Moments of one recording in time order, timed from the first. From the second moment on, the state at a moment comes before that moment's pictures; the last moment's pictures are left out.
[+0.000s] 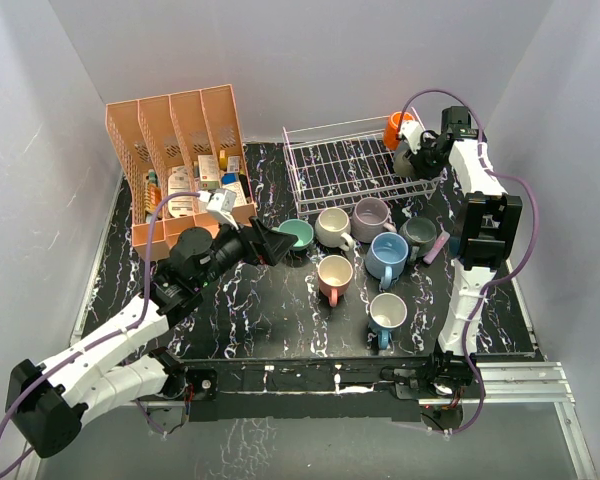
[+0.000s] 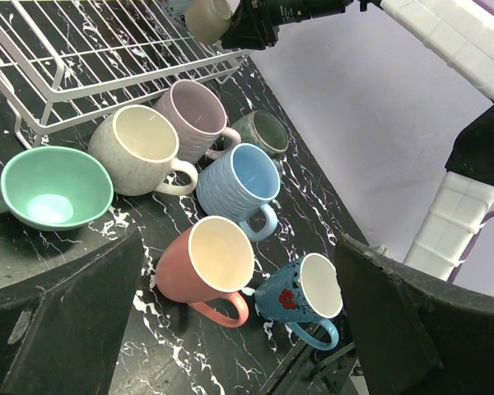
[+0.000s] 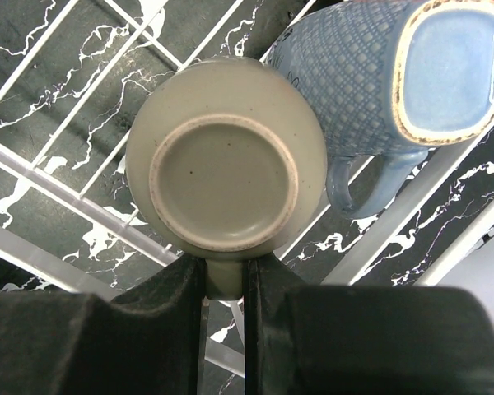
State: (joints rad) left arm -0.70 0.91 0.67 0.15 0.09 -0.64; right arm -0.12 2.23 2.04 -0.81 -0.39 -0.99
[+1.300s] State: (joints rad) left arm -0.70 0.92 0.65 0.15 0.09 -0.64; right arm -0.04 2.26 2.06 -0.85 -0.23 -1.28
